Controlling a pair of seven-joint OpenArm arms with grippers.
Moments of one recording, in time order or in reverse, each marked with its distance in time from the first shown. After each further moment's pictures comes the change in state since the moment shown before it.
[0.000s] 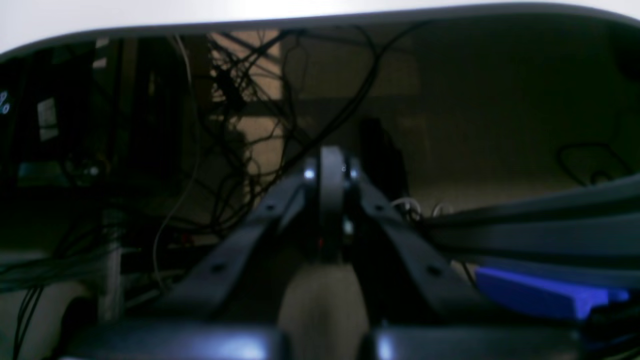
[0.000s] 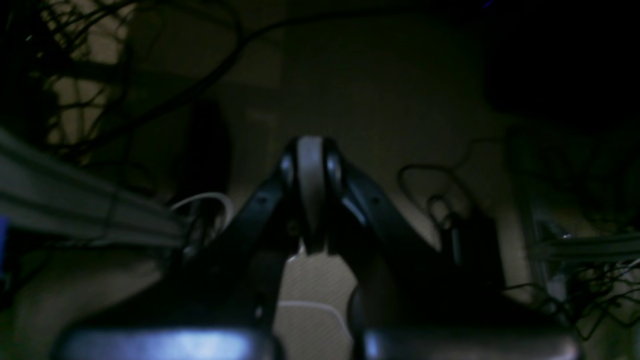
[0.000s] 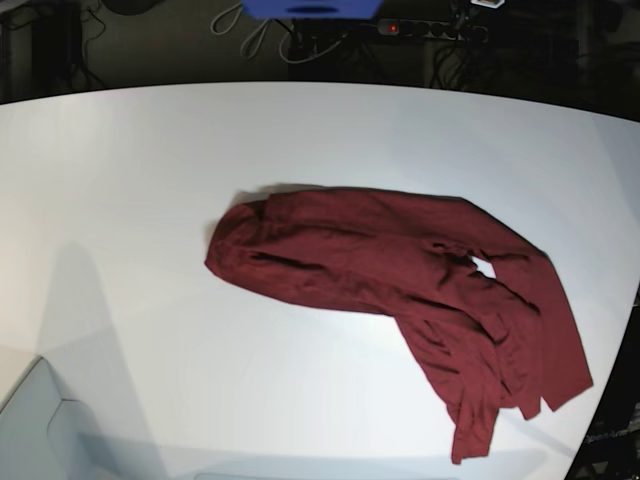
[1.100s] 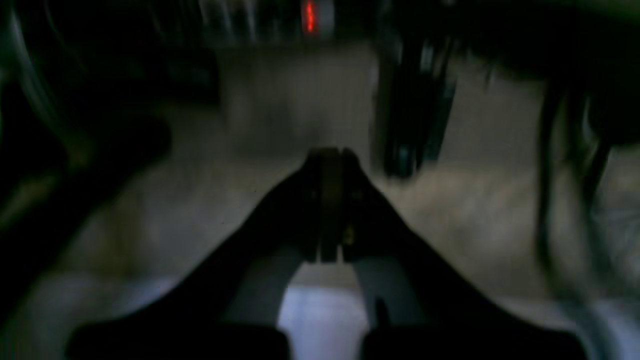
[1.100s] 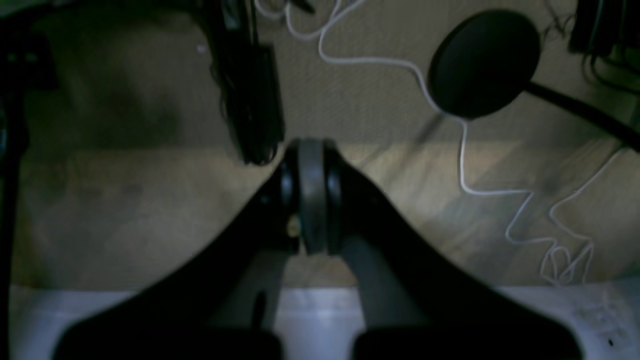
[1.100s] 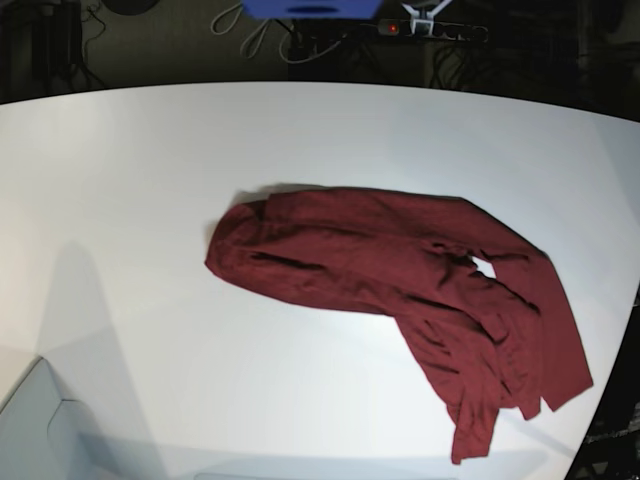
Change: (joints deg) left arm -50.5 11.5 0.4 -89.6 4.3 -0.4 10.8; right arm 12.3 -7.5 -4.0 -6.6 -0.1 0.0 -55.0
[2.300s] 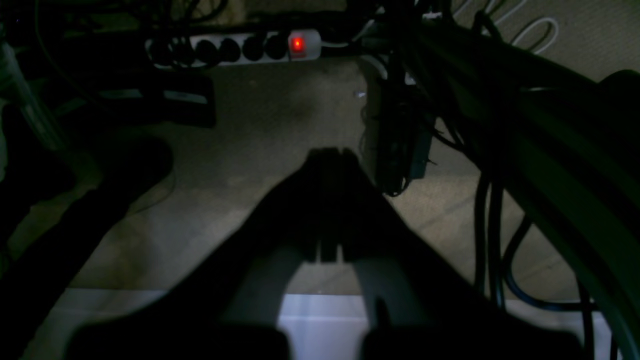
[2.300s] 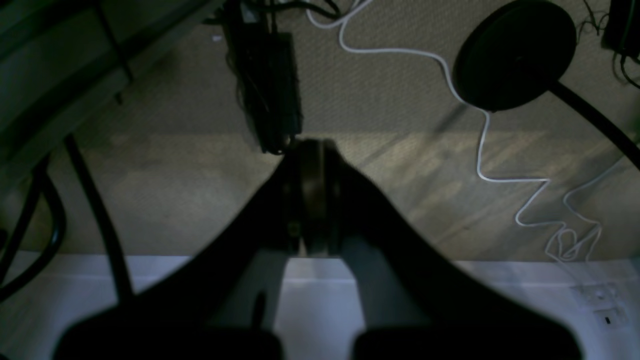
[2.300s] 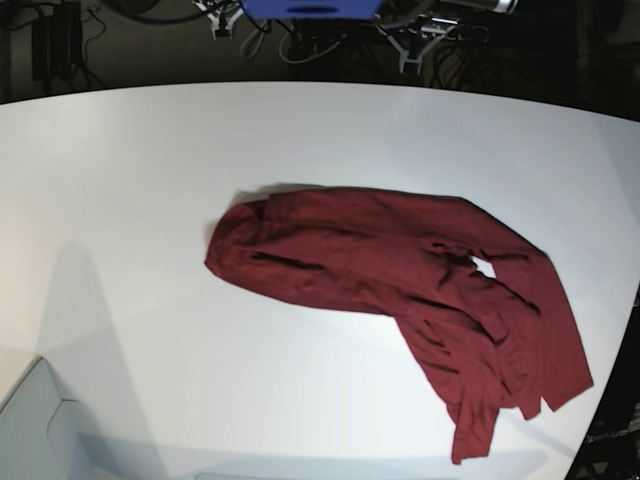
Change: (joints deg) left arm -11.6 1.9 0.6 -0.8 2.3 0.2 10.8; right arm 24.3 -1.1 0.2 -28.2 0.0 0.0 -6.7
